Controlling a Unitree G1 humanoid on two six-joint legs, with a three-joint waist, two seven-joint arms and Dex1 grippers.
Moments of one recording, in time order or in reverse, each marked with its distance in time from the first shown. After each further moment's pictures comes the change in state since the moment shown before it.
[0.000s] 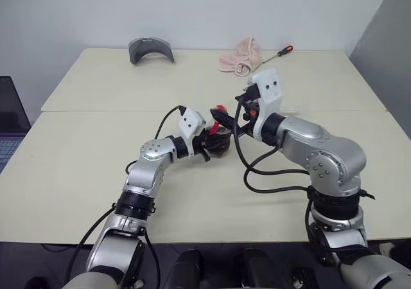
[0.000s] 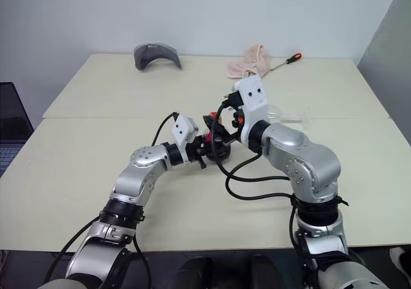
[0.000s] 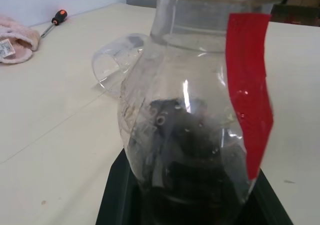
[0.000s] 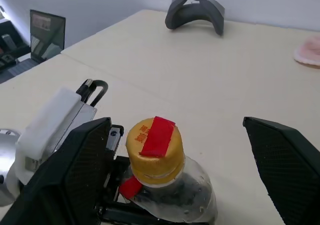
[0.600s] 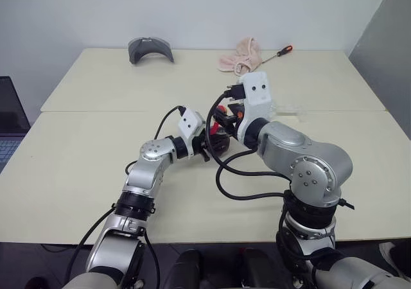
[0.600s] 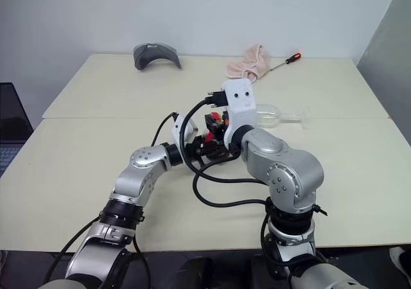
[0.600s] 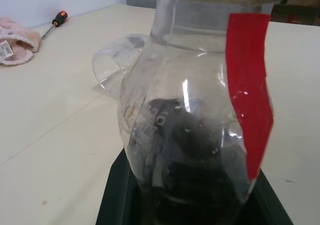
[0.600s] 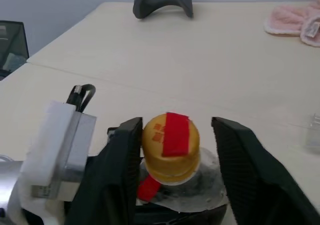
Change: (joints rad) left arm 0.003 0.000 -0.003 0.001 0.003 -0.012 0.000; right arm -0.019 0.253 -0.038 -0.115 -0.098 0.228 -0.253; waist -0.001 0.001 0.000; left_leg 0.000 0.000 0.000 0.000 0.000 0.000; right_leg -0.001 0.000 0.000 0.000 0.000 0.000
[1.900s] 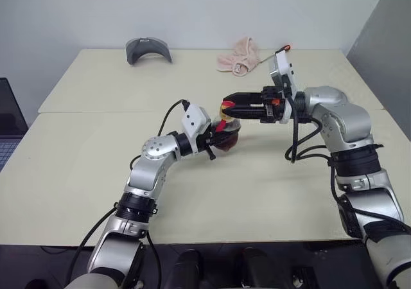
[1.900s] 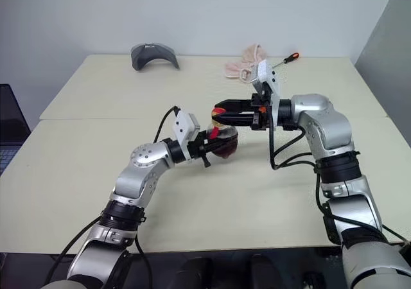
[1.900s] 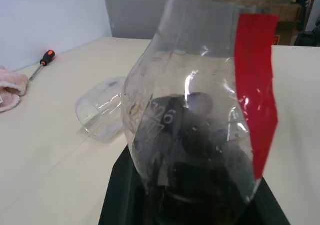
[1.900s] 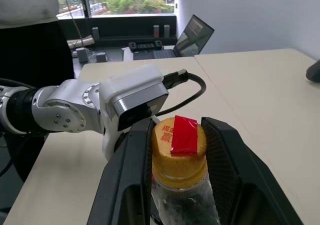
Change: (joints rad) left arm 0.004 -0.009 -0.010 -0.116 -0.022 -0.006 0.001; right arm -0.222 -0.577 0.112 0.805 0.075 -0.914 1.376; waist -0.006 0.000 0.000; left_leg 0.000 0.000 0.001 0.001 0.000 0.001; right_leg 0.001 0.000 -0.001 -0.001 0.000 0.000
